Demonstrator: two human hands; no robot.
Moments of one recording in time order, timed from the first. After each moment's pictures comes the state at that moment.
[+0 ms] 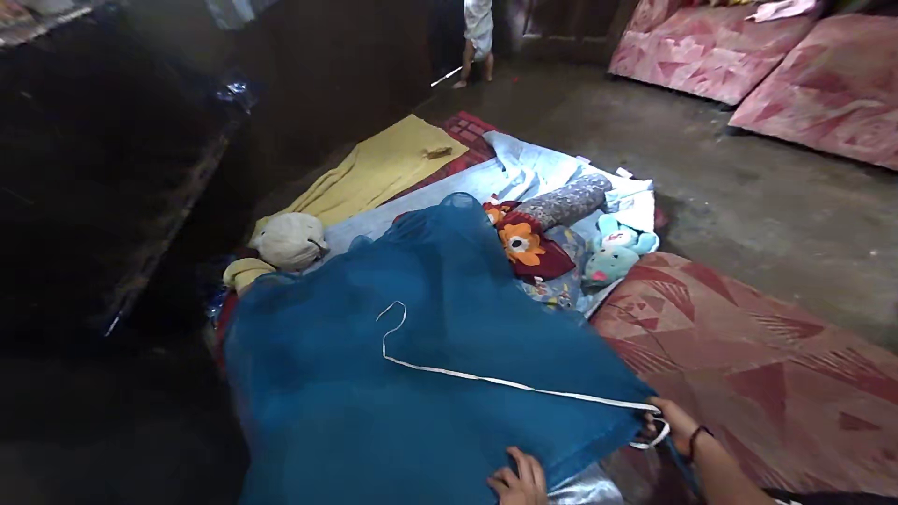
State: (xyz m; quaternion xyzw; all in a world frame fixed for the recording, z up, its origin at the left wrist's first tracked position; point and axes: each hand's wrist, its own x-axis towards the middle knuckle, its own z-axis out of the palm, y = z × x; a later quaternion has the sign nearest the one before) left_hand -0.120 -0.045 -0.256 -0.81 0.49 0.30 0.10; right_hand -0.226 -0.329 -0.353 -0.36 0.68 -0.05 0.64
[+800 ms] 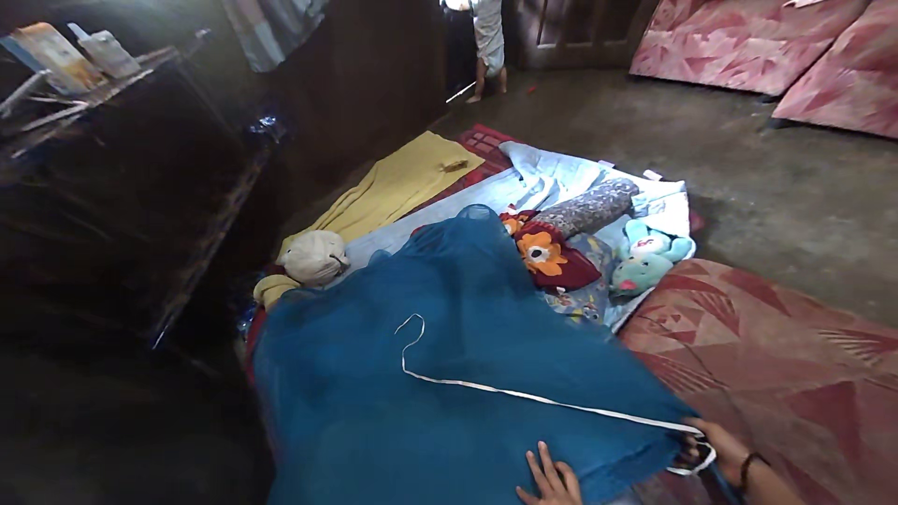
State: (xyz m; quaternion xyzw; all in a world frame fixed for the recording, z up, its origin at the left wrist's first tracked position) left_hand -0.112 -0.075 -0.250 -0.82 0.39 0.42 0.02; right_hand -0.239 -0.337 -0.370 -0.34 0.65 -0.04 0.68
